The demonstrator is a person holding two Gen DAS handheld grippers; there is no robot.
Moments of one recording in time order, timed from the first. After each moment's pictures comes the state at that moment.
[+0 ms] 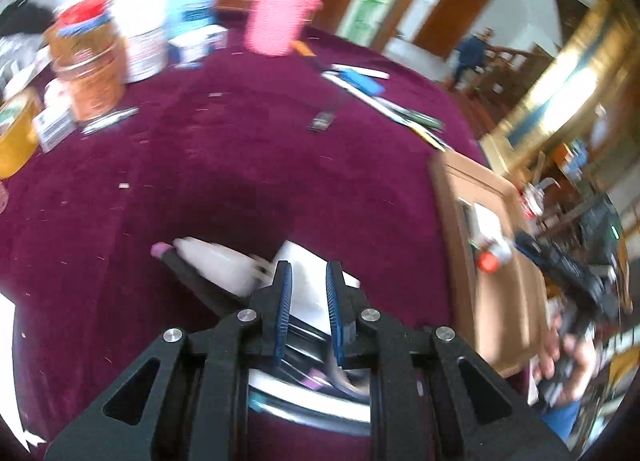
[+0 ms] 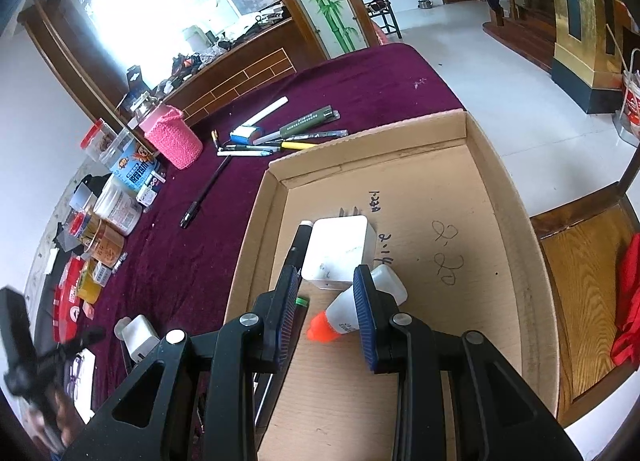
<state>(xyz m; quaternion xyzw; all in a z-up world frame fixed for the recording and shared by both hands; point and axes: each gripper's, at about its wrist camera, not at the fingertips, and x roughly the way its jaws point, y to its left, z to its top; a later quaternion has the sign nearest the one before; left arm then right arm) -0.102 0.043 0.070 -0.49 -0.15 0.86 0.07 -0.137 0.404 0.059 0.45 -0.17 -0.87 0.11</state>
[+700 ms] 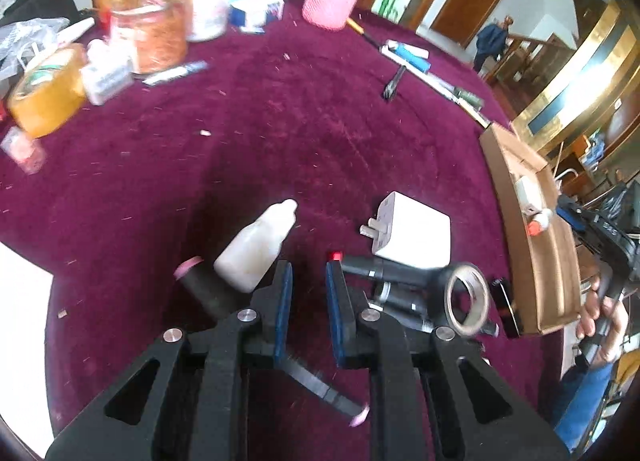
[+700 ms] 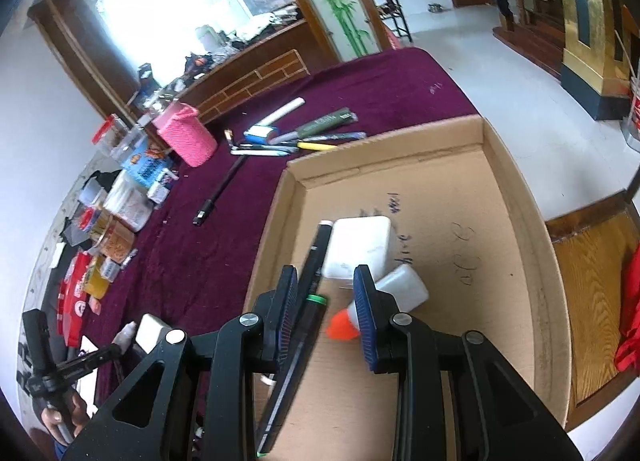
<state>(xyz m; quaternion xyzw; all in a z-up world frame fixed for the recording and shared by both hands) -0.055 -0.016 0.046 -0.51 -0.12 0.85 0.06 -0.130 0.394 0.068 0.43 -0.17 -0.88 0.13</state>
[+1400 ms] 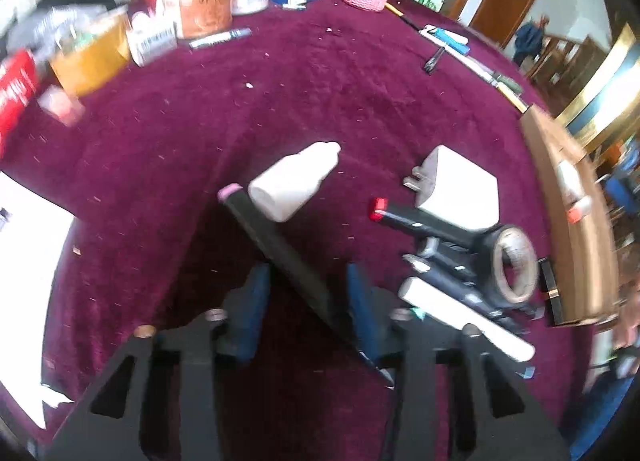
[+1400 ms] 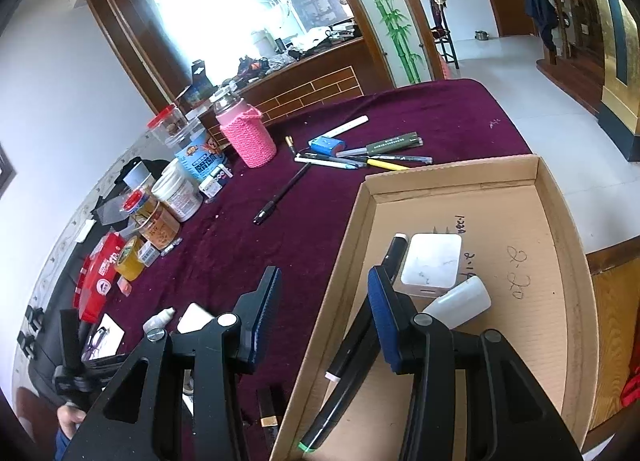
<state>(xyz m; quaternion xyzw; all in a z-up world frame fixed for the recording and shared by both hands) -0.035 -0.004 0.017 -0.53 -0.09 0.85 -0.03 -0.110 0.359 0.090 0.39 -0.14 -0.89 0.20</state>
